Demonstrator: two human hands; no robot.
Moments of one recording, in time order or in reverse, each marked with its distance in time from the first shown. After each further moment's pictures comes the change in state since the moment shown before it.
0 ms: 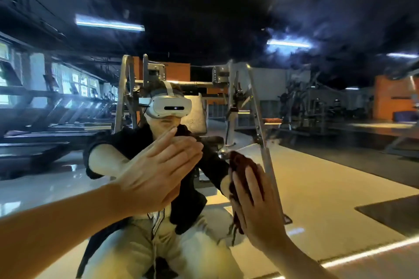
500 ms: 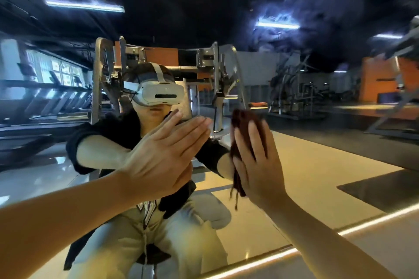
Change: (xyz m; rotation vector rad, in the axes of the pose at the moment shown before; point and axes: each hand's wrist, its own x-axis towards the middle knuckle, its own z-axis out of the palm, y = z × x) left_hand 0.080 0.047 0.036 0.019 0.008 -0.055; right_hand 0.023 0.086 -0.010 0.085 0.054 0.045
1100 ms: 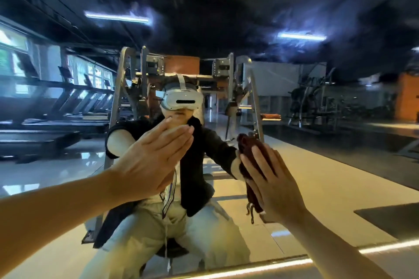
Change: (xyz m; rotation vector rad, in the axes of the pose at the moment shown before) left_hand 0.009 0.018 -0.025 0.118 -0.217 -0.056; right_hand -0.033 0.086 -0.010 -0.062 -0.203 -0.251
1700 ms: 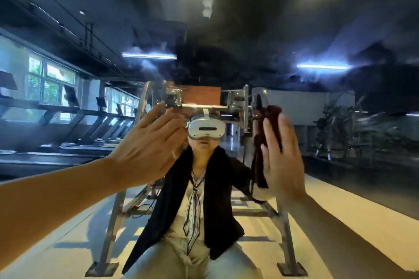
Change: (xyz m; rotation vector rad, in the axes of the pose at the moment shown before) left_hand 0.079 -0.036 -0.069 0.044 0.103 -0.201; right_hand 0.100 0.079 -0.037 0.328 0.478 0.288
